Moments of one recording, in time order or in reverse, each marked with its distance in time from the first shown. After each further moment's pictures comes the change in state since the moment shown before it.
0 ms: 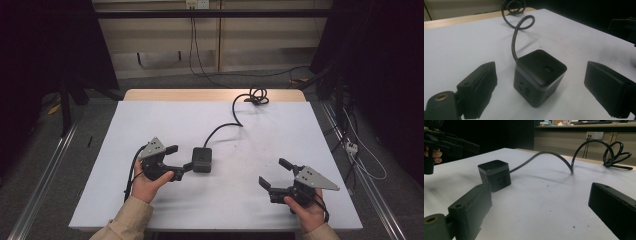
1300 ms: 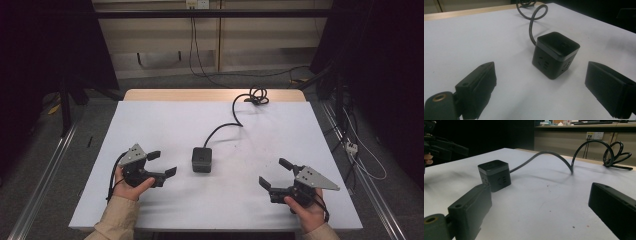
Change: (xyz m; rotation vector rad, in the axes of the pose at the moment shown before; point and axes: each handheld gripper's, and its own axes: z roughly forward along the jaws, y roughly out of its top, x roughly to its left) left arm 0.022 -0.023 -0.040 0.022 0.044 -0.010; right arm -0.001 0.000 0.000 0.001 0.001 -0.002
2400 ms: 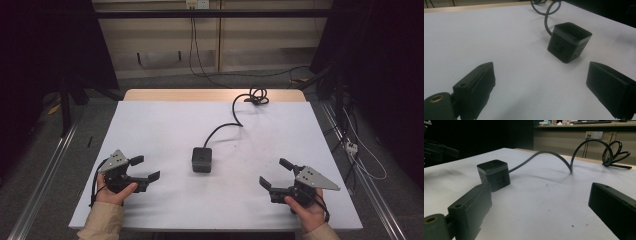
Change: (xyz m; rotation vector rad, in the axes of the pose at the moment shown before) left arm 0.020 -0.022 -0.036 -0.005 0.055 -0.028; right arm -0.001 -0.001 0.000 -0.001 -0.005 0.006
